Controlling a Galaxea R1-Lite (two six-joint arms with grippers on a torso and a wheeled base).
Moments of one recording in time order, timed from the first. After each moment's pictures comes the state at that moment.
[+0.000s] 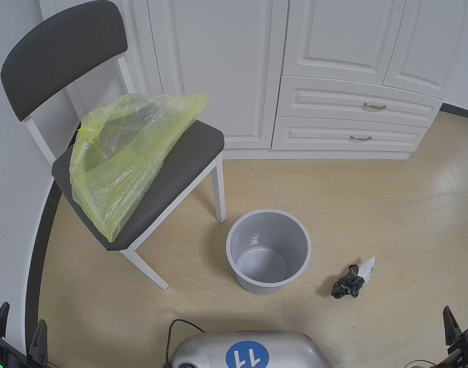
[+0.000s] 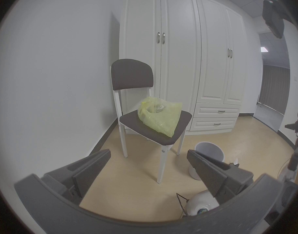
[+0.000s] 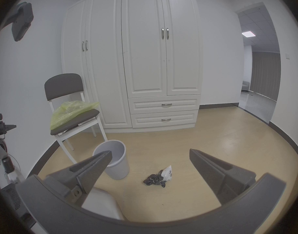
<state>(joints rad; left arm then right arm) 0.00 0.02 -0.02 0.00 0.03 -0.03 0.00 0.02 -0.02 -0.01 -0.02 0.04</state>
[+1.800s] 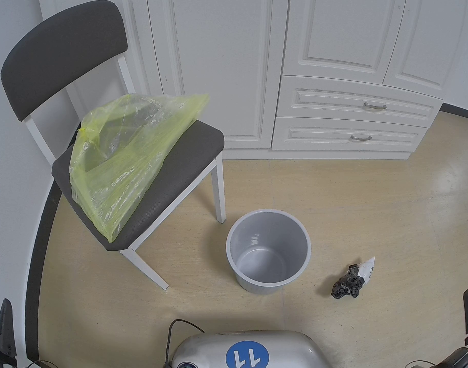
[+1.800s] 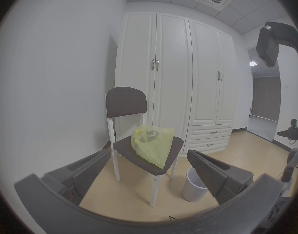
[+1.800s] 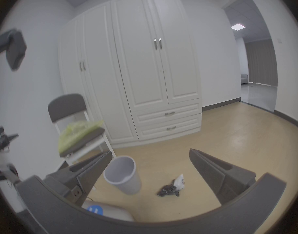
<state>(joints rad) -0.01 0.03 -0.18 -0.07 -0.03 -0.04 0.00 0.02 -0.10 -0.04 0.01 0.19</state>
